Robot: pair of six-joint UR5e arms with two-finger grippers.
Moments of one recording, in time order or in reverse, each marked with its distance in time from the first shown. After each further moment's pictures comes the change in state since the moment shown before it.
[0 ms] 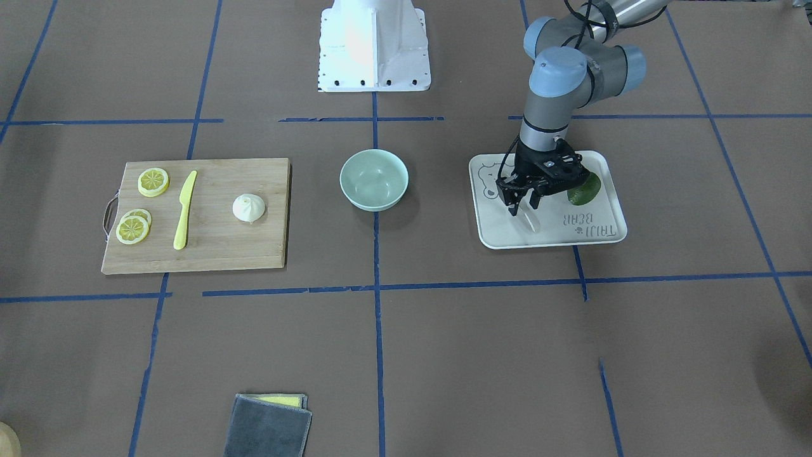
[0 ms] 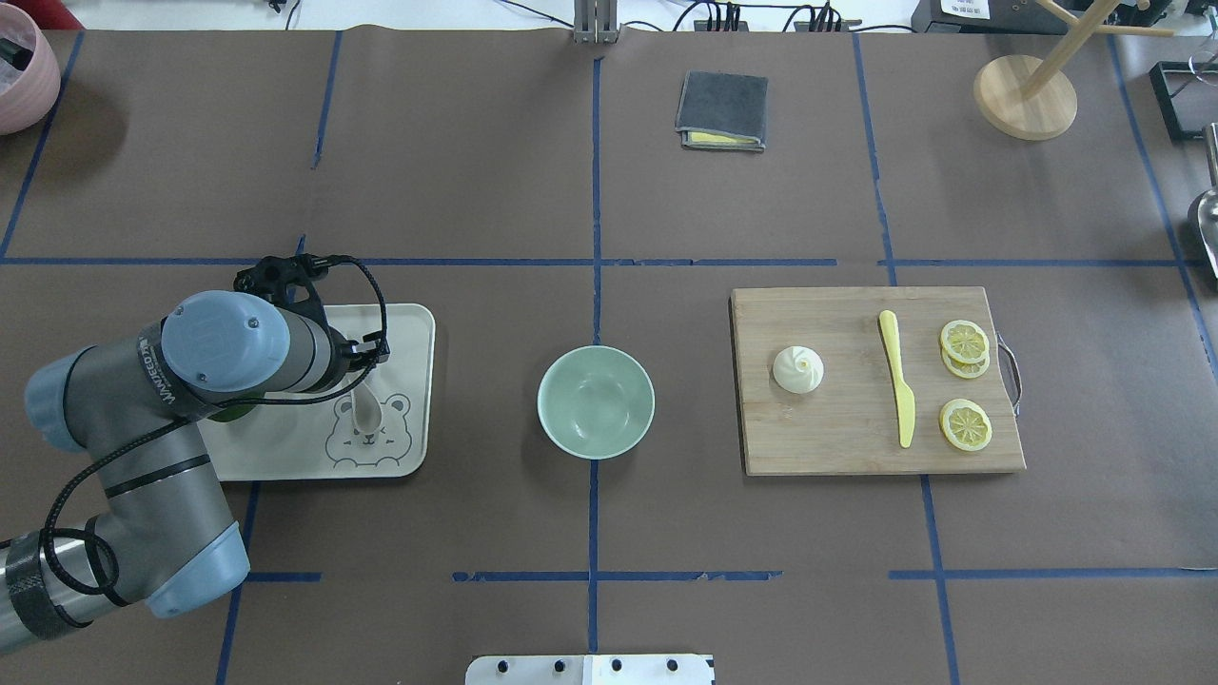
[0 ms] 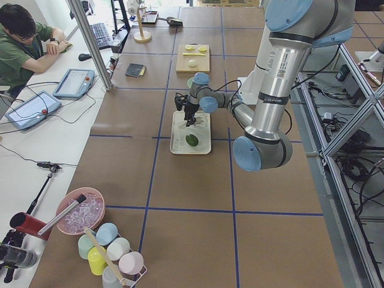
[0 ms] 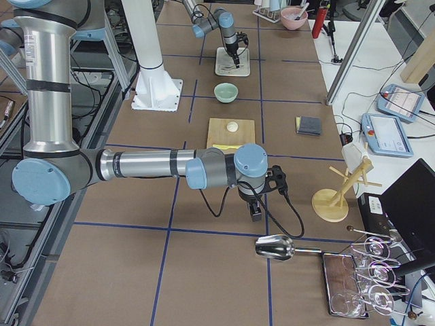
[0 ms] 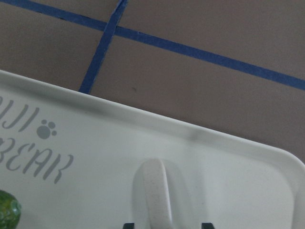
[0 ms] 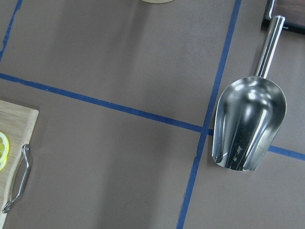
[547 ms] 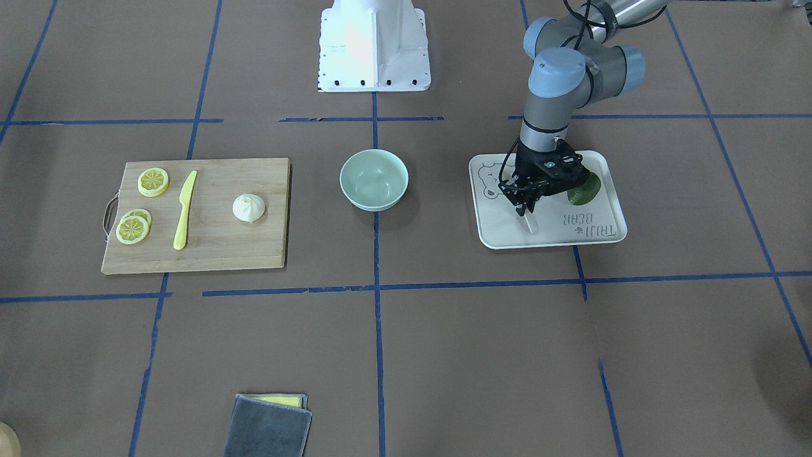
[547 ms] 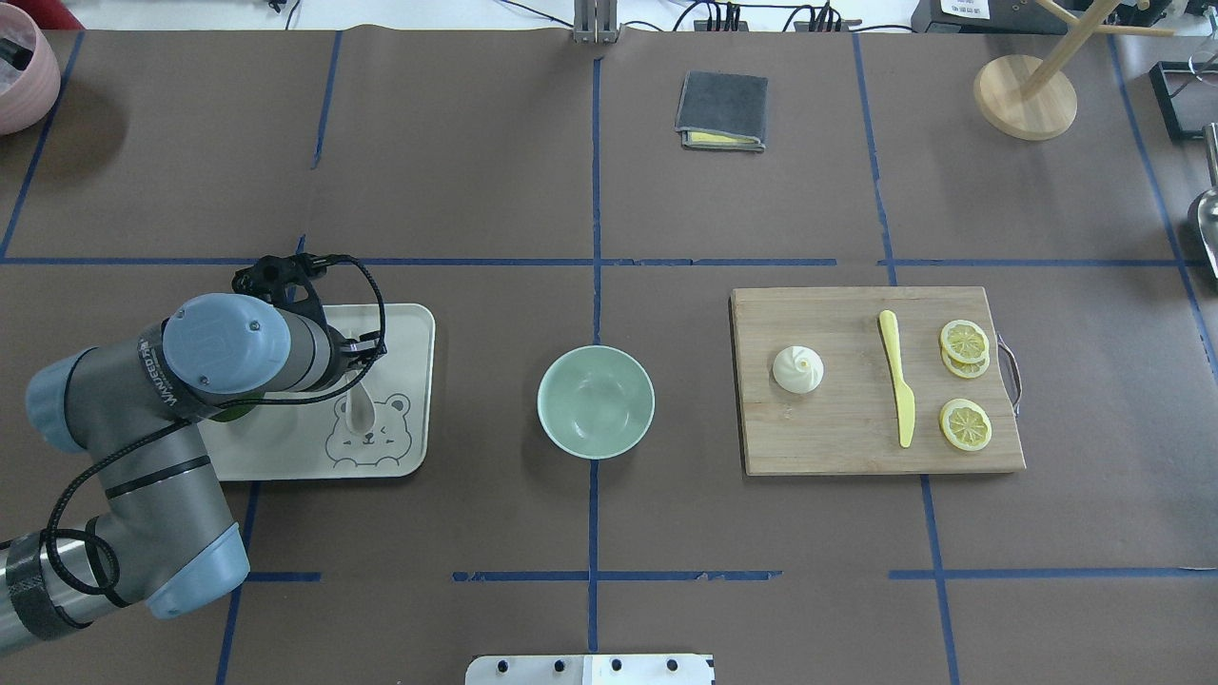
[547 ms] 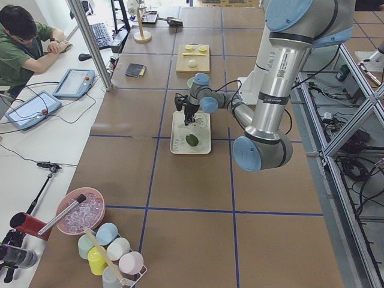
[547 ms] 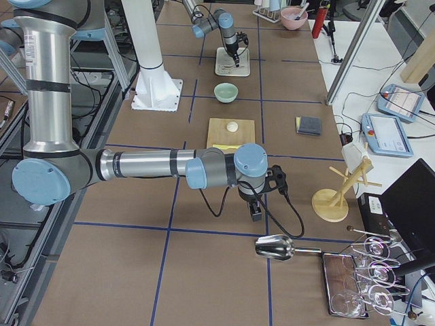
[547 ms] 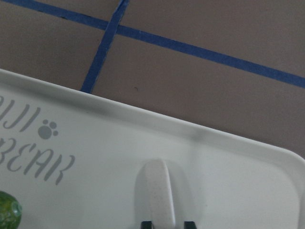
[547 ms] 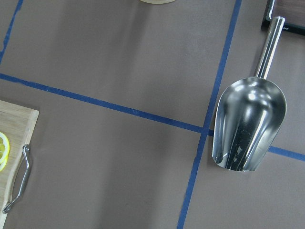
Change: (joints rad) left arm 0.001 0.001 0.000 0.000 0.022 -0.001; right arm 0.000 0.001 0.001 0.000 0.000 0.000
